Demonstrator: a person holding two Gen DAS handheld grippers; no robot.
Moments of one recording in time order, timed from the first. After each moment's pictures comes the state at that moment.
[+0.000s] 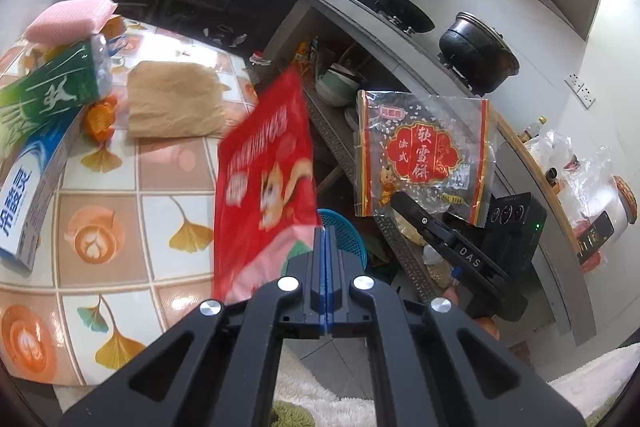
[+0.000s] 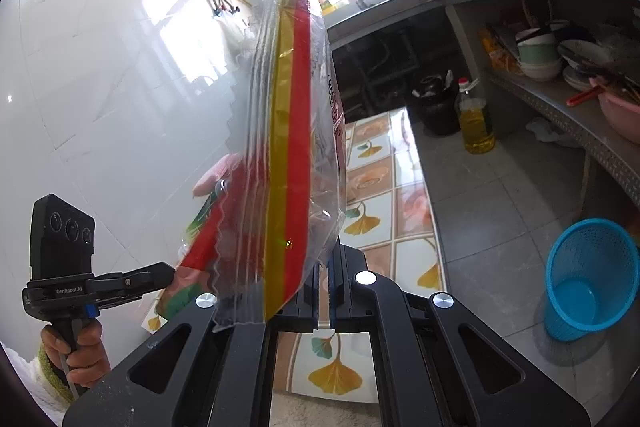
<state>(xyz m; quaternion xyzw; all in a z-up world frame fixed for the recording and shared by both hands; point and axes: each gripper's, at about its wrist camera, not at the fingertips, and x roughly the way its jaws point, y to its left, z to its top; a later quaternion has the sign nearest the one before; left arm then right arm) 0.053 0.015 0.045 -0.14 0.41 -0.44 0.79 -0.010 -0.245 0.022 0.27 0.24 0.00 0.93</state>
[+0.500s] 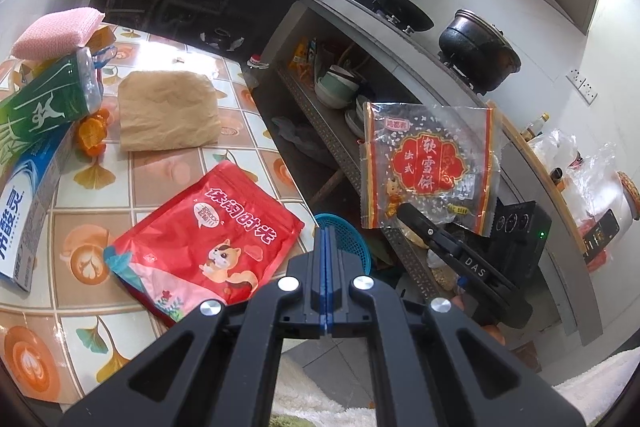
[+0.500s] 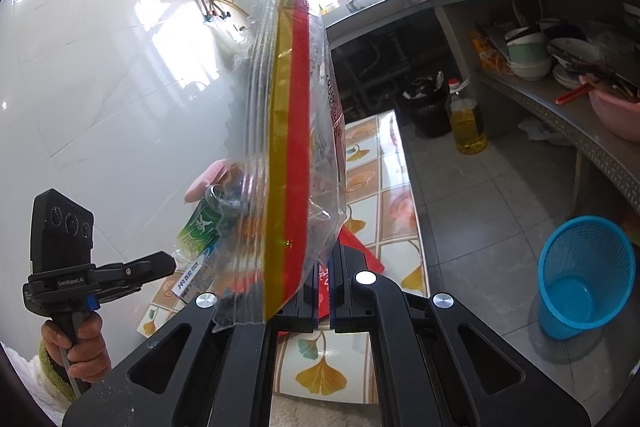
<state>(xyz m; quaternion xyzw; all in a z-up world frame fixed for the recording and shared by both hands) 0.063 0.005 0.046 -0.13 0.41 -0.44 0.79 -0.019 -0.246 0.025 0.28 0.24 -0.02 0.93</state>
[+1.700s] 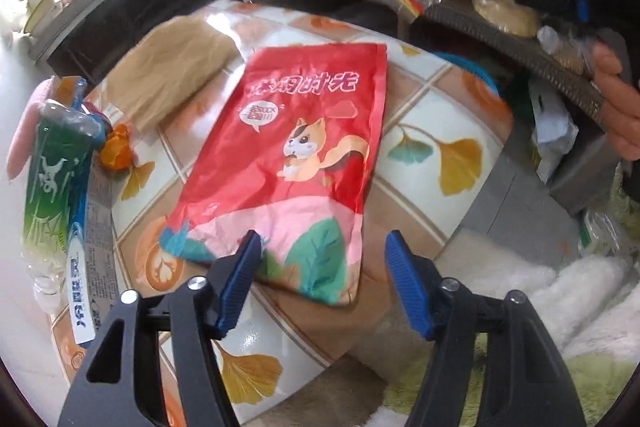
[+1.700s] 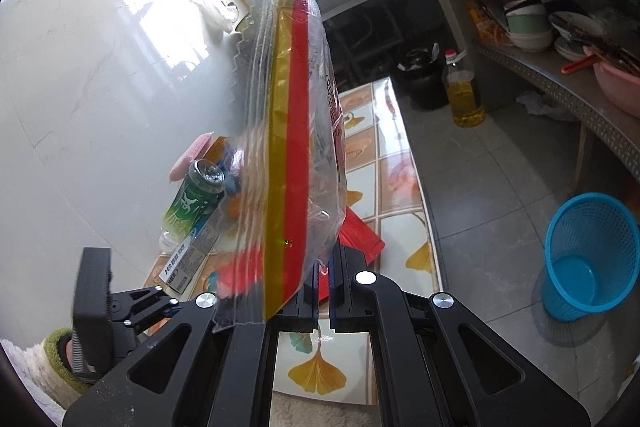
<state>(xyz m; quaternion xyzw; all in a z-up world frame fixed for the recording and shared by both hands) 0.030 -0.042 -0.042 0.30 0.42 -0.37 0.77 0.014 -0.246 0.007 0.29 0.29 -0.02 0.91</state>
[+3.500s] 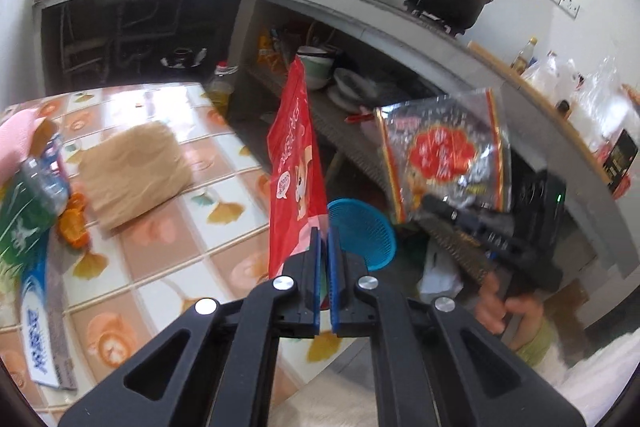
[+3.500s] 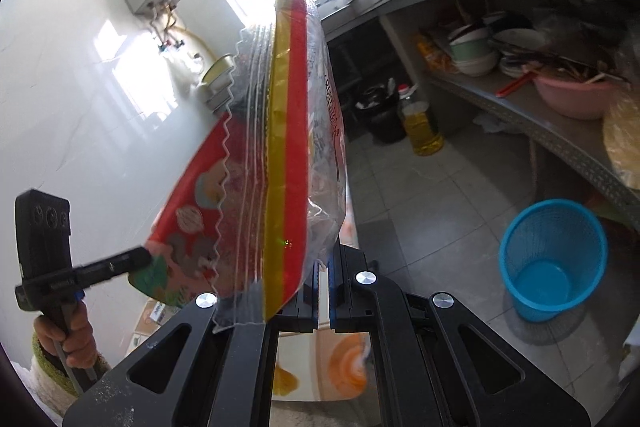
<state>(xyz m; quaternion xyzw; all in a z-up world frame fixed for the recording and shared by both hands) 0.079 -0.060 0.080 0.01 0.38 -0.49 0.78 -0.052 -0.294 0.018 0.32 0.22 -0.11 0.92</state>
